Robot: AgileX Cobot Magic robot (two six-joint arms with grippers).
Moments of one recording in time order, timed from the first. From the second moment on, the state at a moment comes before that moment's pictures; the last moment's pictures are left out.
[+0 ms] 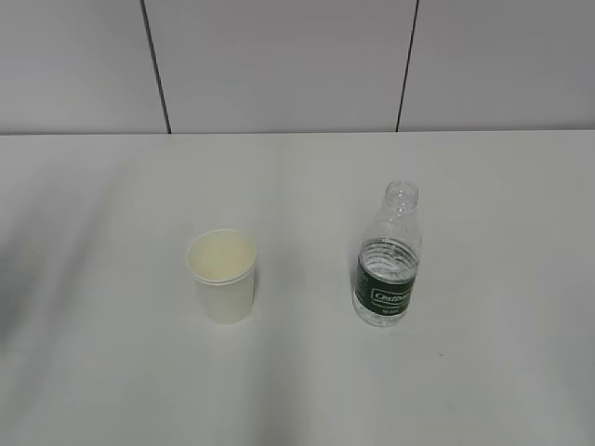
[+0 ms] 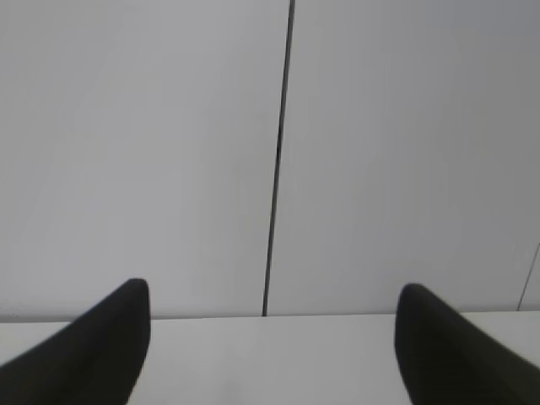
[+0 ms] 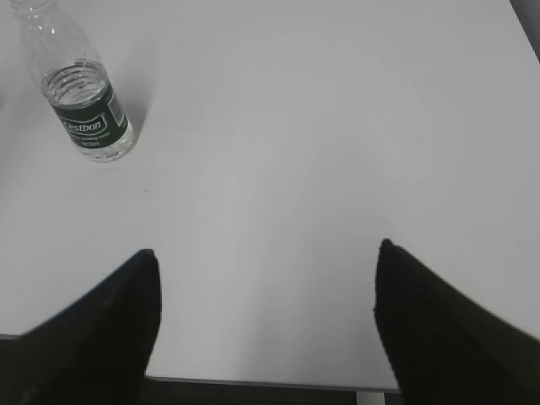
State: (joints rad) left arm -0.13 0.86 -0.45 -0.04 -0.36 0.01; right arm 0.04 -0.02 -0.50 -0.03 1.14 0.03
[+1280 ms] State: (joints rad) left arm -0.32 1.47 -0.23 0.01 -0.90 -0.06; right arm 0.04 -0.02 -0.50 -0.03 1.14 0.03
